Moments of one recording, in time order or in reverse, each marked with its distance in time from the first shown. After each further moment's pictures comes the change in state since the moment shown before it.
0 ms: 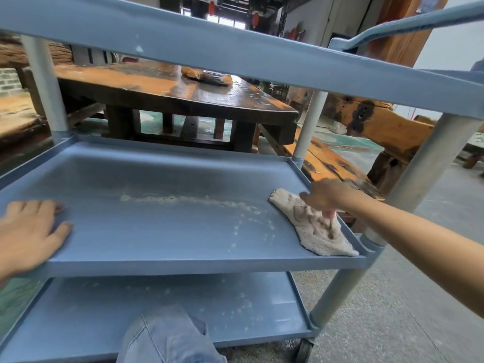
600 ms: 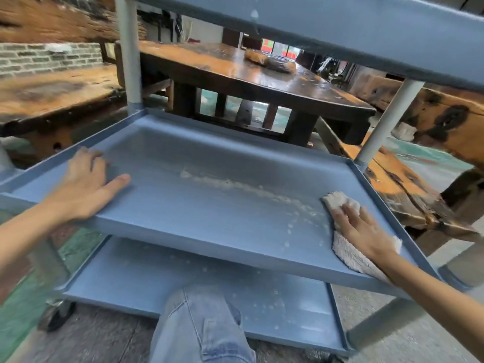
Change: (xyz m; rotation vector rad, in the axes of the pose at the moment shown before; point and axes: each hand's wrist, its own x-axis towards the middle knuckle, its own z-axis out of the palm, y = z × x) left_hand -0.024 0.015 -0.061 -0.038 0.071 -0.009; right_hand 0.009 -0.045 0.098 0.322 0.181 -0.073
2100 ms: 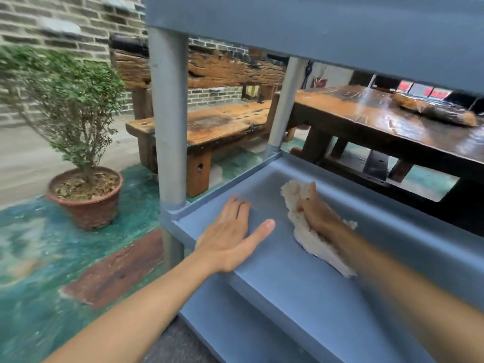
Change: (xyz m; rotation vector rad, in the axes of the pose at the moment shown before) left_hand -0.020 0.030 -0.030 -0.199 -0.139 -0.204; right_hand 0.129 -0.430 0.060 0.408 -0.285 -0.441
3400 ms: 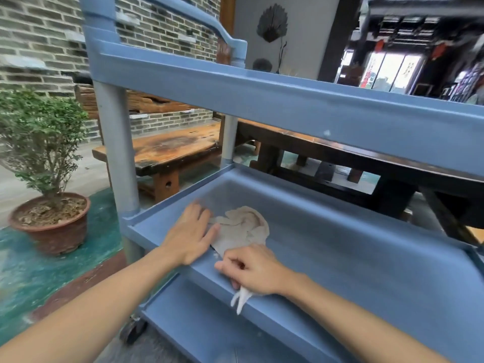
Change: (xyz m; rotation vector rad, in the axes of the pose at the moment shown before) left_hand -0.007 0.030 0.013 0.228 0.138 0.165; right_hand -0.186 0.017 -0.013 -0.216 -0.163 -0.715
